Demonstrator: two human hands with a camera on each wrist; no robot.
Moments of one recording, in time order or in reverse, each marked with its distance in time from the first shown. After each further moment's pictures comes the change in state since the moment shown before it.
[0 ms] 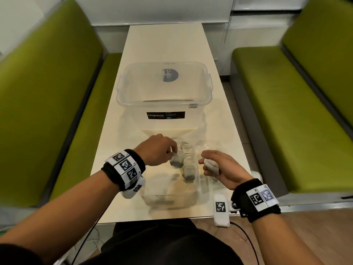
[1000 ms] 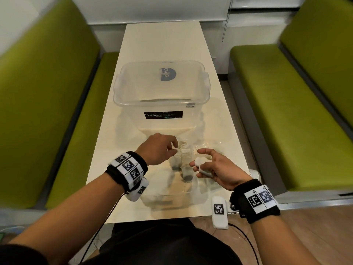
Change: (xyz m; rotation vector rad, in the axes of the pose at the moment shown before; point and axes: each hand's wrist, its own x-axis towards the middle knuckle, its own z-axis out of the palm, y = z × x) left_hand 0.011 0.000 0.014 -0.138 0.120 -0.037; right_hand -0.003 0.002 0.000 -0.112 -0.161 -0.014
